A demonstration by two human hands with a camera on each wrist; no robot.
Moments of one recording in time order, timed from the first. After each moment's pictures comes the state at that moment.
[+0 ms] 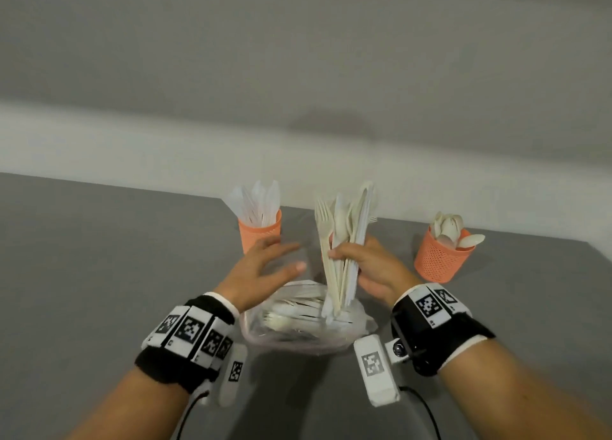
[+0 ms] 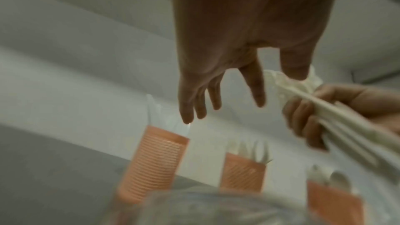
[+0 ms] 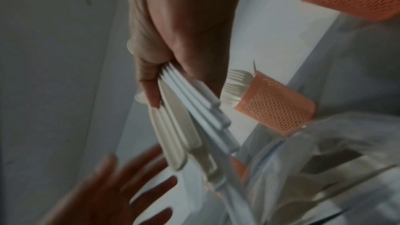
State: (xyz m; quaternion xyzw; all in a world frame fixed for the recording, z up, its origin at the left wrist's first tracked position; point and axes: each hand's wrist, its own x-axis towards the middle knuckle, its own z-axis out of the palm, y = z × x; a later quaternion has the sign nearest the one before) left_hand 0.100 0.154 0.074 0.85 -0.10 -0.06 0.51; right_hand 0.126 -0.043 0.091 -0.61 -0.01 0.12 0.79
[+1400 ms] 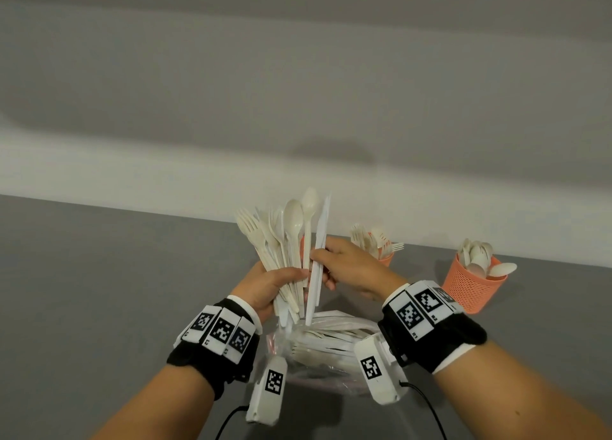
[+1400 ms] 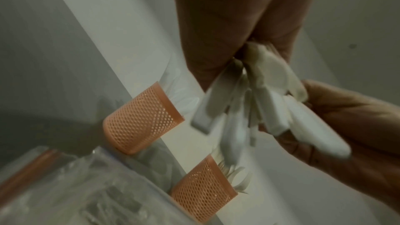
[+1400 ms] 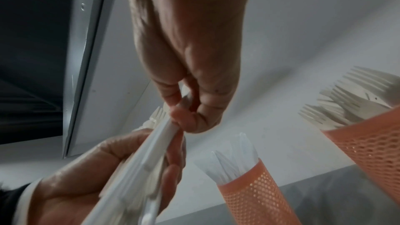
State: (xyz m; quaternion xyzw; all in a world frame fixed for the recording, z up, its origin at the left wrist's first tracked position) left_hand 0.128 0.176 0.086 0.57 -0.09 -0.14 0.81; right_hand 0.144 0.028 0.127 -0.83 -0.14 0.13 0.52
